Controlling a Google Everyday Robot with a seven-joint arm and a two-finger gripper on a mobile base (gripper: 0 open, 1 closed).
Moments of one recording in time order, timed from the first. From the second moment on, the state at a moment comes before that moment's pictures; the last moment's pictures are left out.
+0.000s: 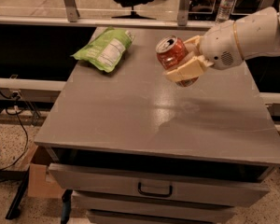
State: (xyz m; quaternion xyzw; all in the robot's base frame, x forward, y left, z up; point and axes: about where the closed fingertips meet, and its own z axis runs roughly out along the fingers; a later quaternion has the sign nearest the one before) arm 0.557 -0.087 0.945 -0.57 0.67 0.22 0.43
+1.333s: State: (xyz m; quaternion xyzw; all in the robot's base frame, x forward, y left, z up) arm 0.585 -0.105 0.916 -0.49 0.63 0.32 0.51
